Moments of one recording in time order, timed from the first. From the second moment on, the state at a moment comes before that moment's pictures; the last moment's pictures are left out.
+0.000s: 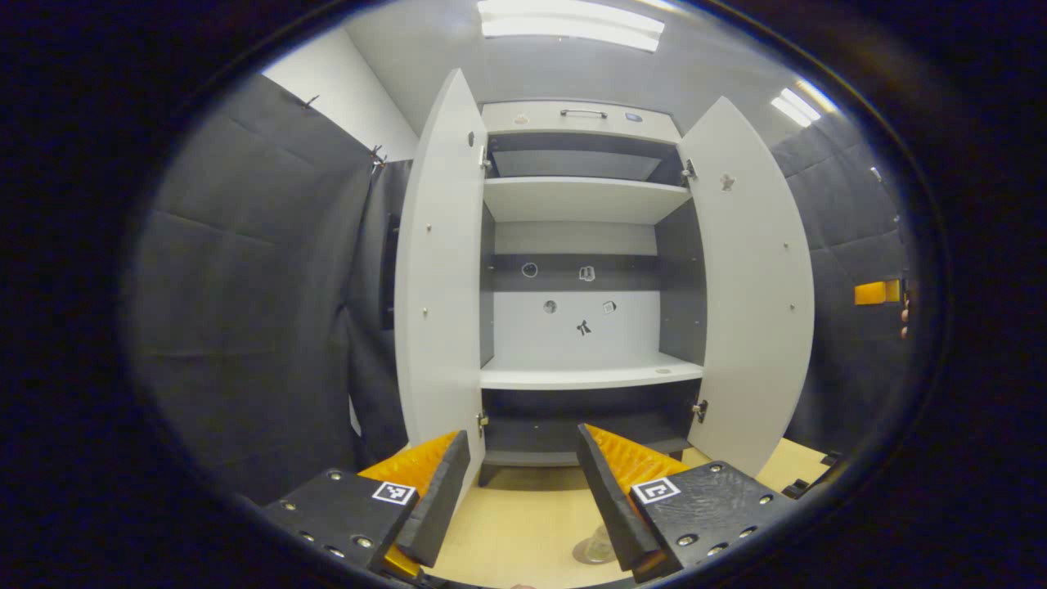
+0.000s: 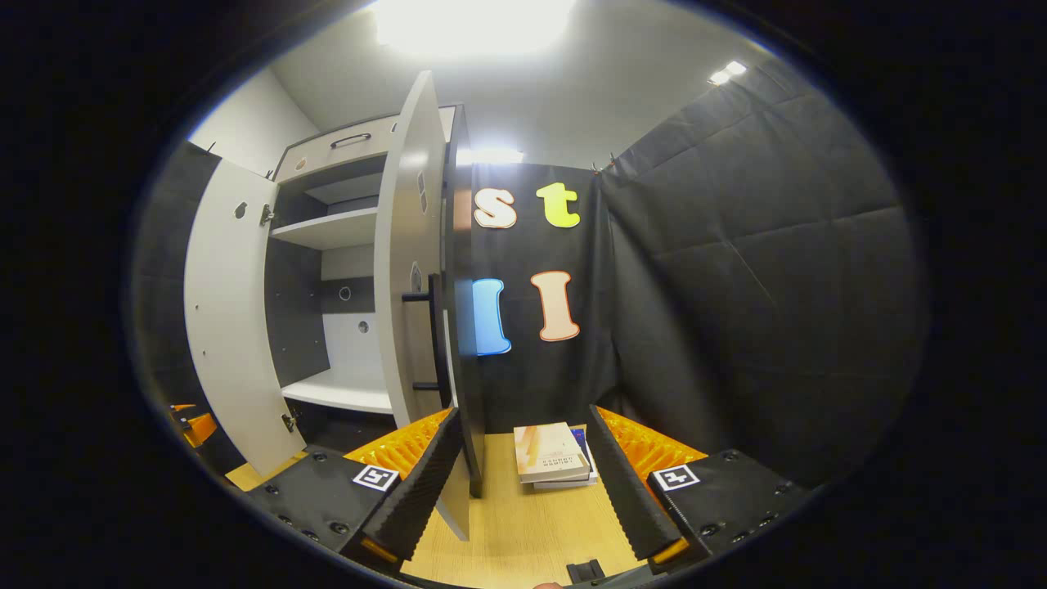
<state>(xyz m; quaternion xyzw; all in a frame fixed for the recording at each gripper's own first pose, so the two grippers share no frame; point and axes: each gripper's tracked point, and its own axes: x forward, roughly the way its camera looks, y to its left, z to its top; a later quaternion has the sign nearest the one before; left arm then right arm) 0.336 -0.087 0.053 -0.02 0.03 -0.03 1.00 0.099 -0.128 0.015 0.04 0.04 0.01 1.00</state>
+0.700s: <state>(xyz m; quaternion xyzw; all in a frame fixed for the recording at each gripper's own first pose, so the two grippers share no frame) 0.331 0.064 0.062 -0.01 0.03 0.08 1.00 0.191 -0.105 0.026 0.03 0.06 -0.04 1.00</state>
